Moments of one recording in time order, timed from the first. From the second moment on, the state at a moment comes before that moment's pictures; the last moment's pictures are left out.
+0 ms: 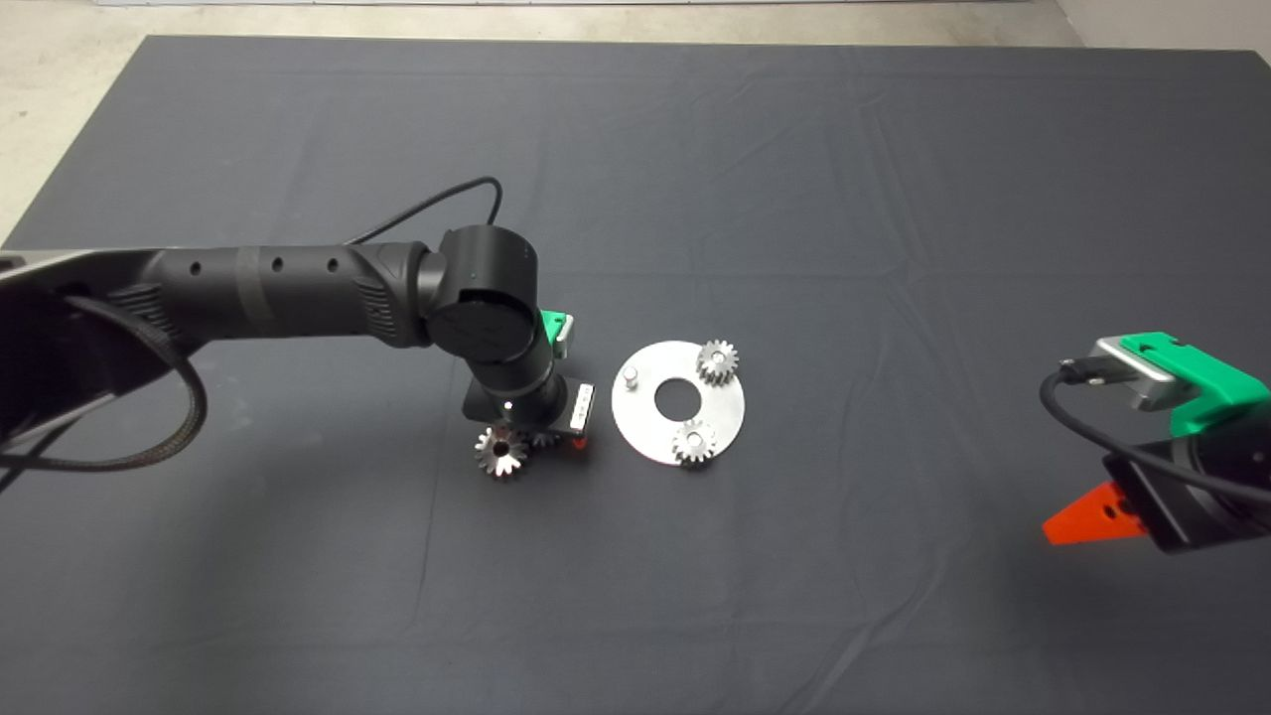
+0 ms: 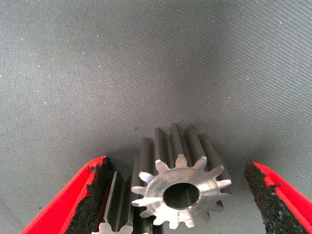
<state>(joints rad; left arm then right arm) -0.27 2.63 -1.10 0.45 1.50 -1.35 0.64 2.05 -0.40 0.03 -1.51 1.55</state>
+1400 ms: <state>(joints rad) -0.30 2.65 -1.18 0.44 1.50 -1.27 0.64 2.06 -0.39 0.03 -1.50 1.55</state>
